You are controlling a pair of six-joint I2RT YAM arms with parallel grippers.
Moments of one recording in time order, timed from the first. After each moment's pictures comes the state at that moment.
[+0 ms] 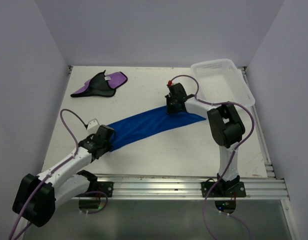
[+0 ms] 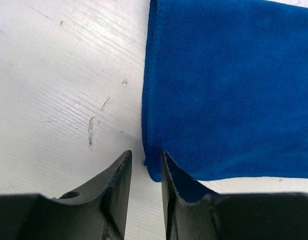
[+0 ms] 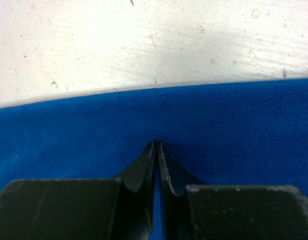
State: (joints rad) left arm -0.44 0.98 0.43 -0.53 -0.47 -0.90; right arm 0.49 2.05 1.37 -0.25 0.00 0.38
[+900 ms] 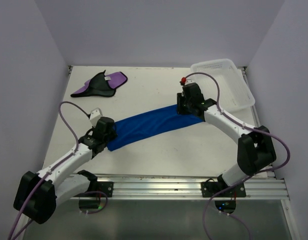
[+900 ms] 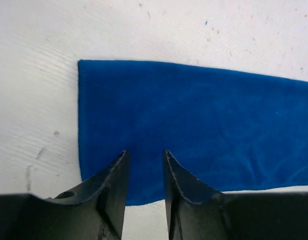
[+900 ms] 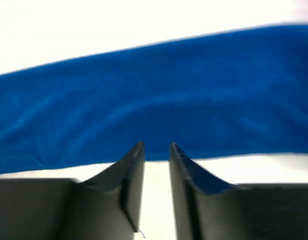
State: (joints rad) left arm -0.44 0.99 0.52 -0.35 -0.44 -0.84; right arm 0.48 1.59 1.17 -0.35 0.06 0.34
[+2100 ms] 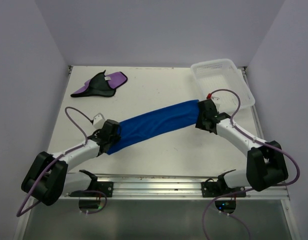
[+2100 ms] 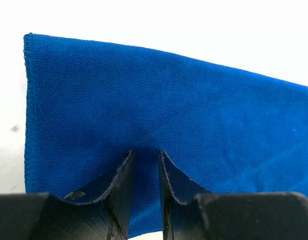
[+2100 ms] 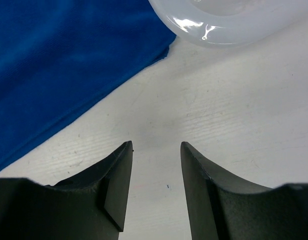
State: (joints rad) left arm -0.45 1.26 0.45 -0.11 -0.41 -0.99; right arm 0.36 1.35 0.84 -0.49 0.37 0.53
